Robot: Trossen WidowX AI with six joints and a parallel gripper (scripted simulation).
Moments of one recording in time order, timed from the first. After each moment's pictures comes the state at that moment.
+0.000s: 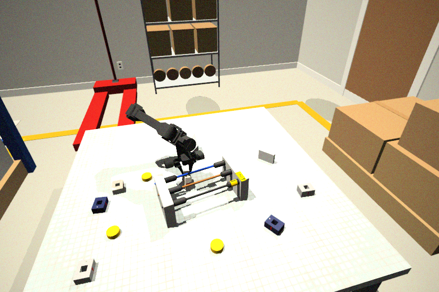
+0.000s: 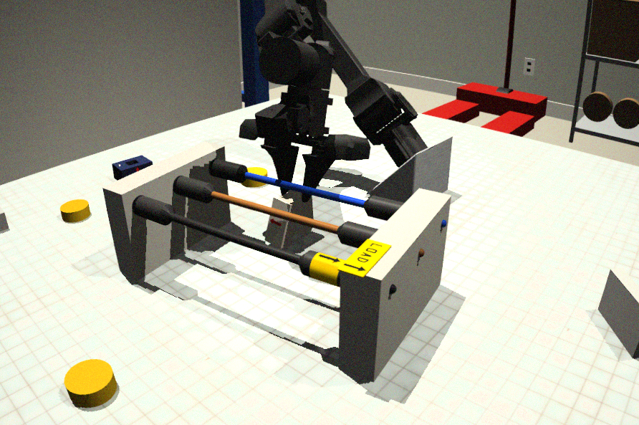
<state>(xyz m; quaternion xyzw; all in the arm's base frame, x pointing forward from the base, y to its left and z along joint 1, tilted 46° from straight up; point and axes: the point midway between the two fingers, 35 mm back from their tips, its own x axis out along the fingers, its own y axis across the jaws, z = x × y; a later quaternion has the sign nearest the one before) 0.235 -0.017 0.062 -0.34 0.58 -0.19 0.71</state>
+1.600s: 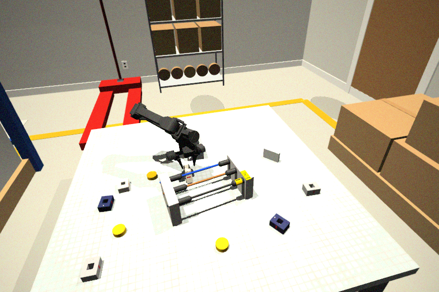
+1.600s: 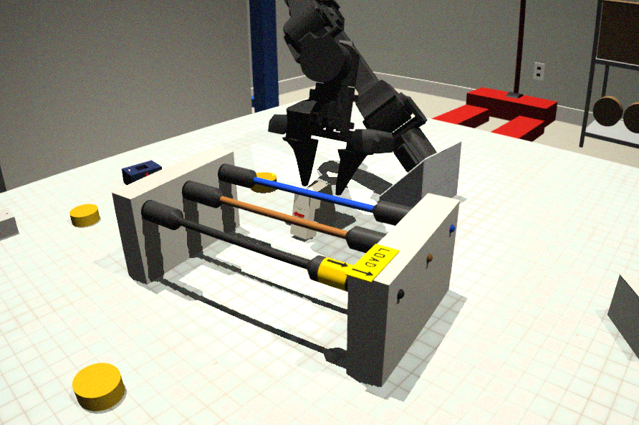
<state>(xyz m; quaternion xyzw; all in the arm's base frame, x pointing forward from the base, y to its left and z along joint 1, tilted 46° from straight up) 0.186 -0.021 0.070 -0.34 0.59 -0.20 0.71</state>
